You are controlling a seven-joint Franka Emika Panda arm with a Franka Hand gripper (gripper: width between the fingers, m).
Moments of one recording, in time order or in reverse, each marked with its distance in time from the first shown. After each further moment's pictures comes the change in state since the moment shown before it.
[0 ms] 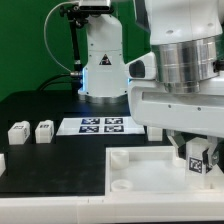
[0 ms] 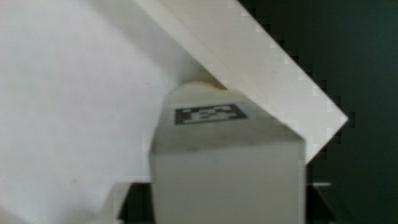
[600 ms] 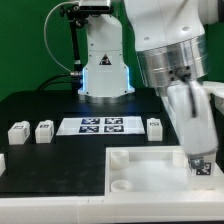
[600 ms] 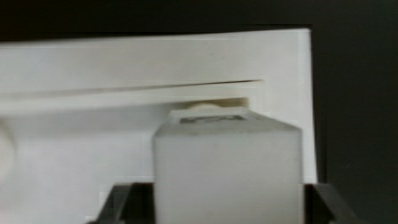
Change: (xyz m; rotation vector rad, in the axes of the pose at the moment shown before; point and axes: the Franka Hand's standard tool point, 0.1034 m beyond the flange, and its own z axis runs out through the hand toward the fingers) arm 0.001 0.005 0.001 0.067 -0.099 0.835
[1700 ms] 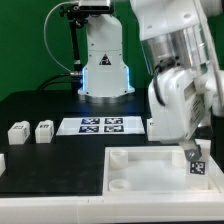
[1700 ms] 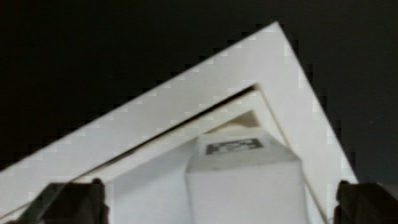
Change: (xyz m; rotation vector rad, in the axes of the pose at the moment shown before) arm -0.018 0.009 -0.021 0.027 -0.020 0.262
